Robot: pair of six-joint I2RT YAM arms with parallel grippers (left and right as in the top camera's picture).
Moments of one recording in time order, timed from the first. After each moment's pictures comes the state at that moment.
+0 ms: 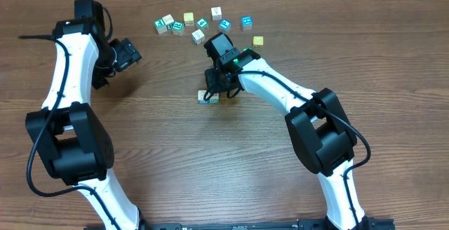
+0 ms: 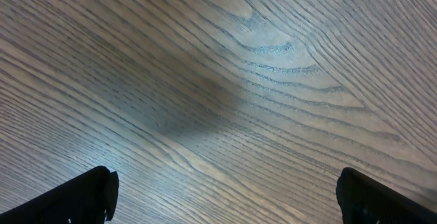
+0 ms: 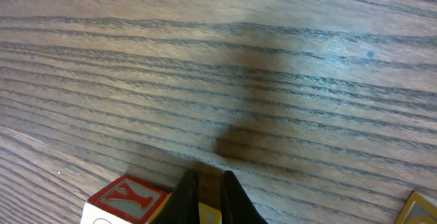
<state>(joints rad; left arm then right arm) 0.16 2.05 1.76 -1.09 0.02 -0.52 0.61 2.25 1.72 -0.65 -0.07 0.36</state>
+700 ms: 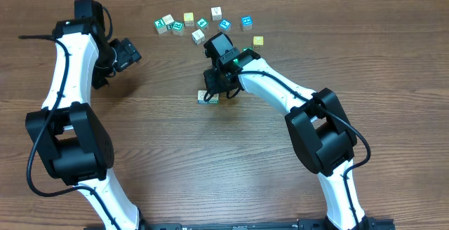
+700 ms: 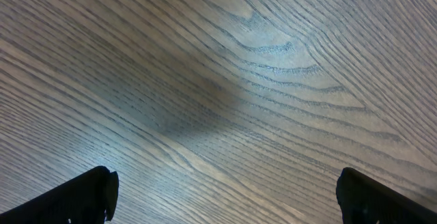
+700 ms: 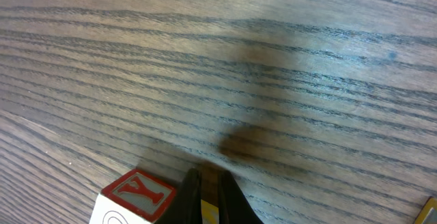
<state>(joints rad) 0.16 2.05 1.76 -1.09 0.02 -0.52 0.61 2.25 1.72 -0.65 -0.10 0.33</state>
